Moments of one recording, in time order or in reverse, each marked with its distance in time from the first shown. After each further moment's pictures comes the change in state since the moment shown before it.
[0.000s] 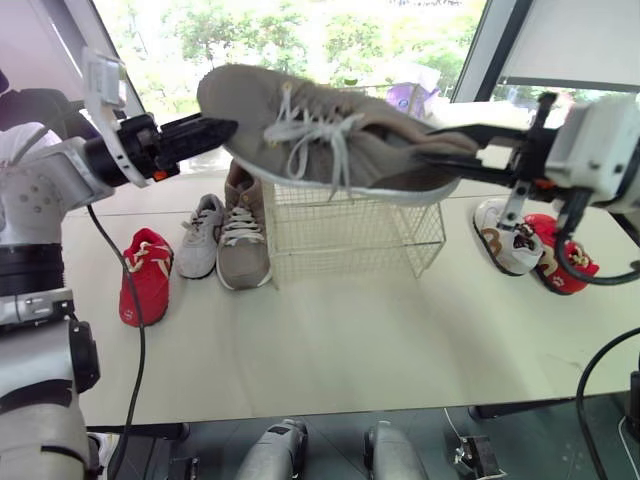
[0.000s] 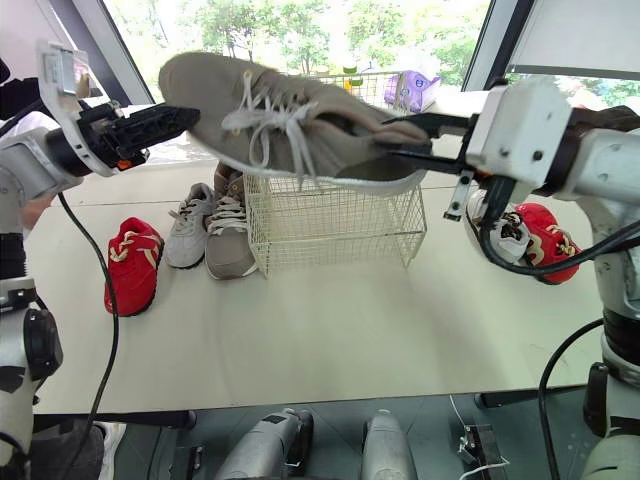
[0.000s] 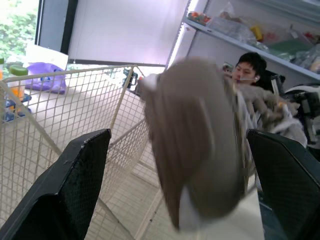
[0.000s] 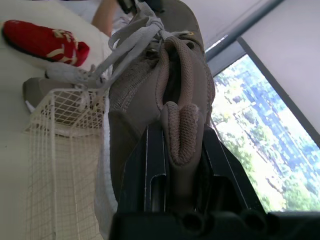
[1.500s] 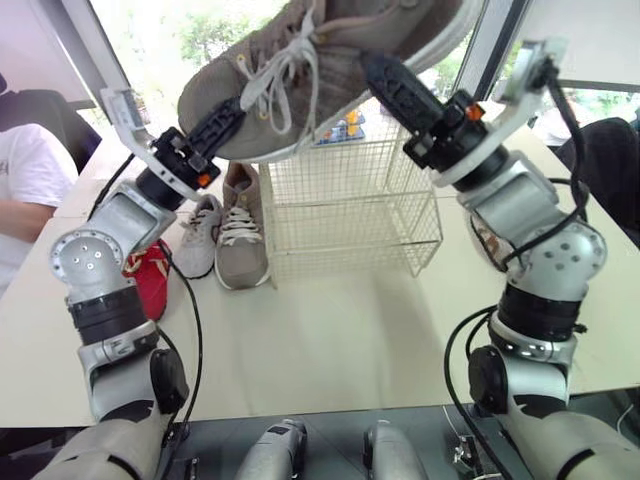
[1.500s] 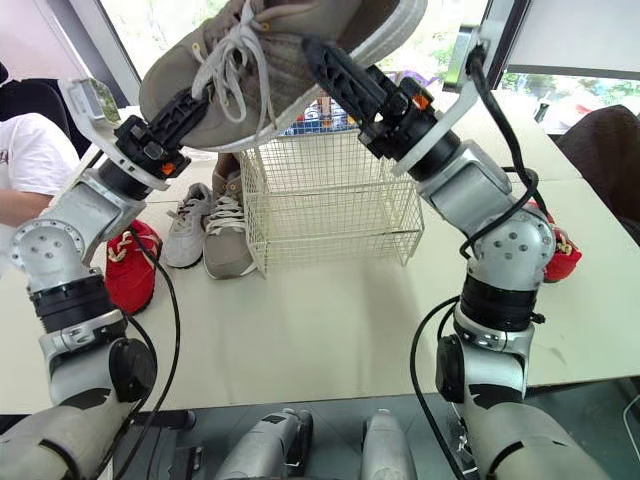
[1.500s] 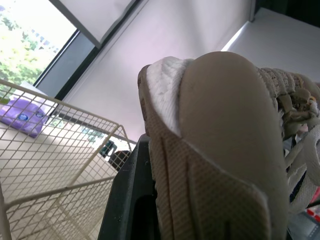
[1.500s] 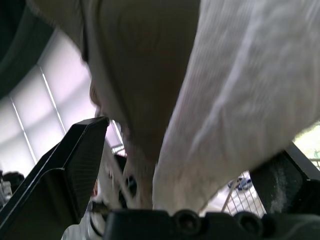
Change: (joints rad) left arm 0.197 -0.431 0.284 -0.289 -0.334 0.014 0.591; right arm -0.177 0.679 -0.155 0.174 0.792 0.546 -0.785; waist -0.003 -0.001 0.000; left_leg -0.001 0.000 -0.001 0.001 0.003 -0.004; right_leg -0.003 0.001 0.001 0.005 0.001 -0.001
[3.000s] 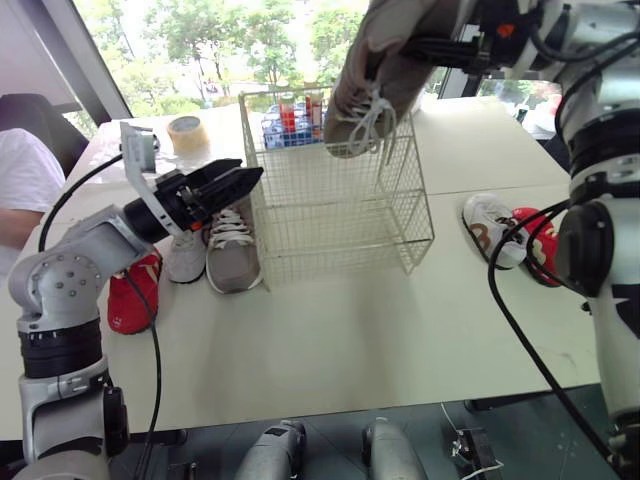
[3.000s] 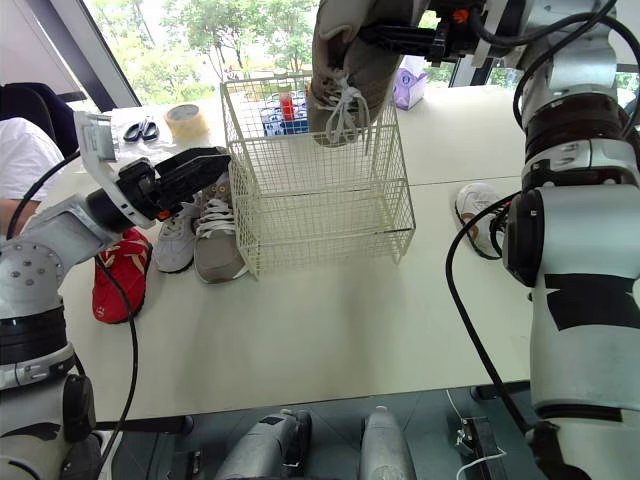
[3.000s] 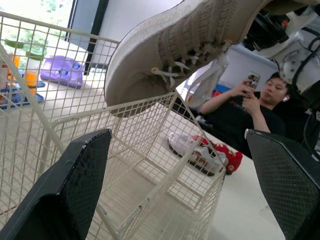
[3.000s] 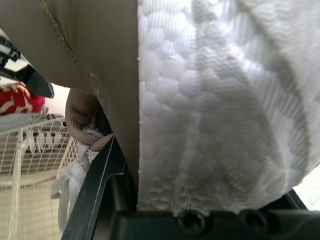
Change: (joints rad) left arm 0.174 0.252 -0.165 -0.149 0.178 -0.084 -0.184; right arm -0.772 -0.346 0.321 1.435 -1.027 -0.974 1.133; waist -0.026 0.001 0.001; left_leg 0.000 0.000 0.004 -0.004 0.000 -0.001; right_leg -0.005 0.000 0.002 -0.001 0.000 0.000
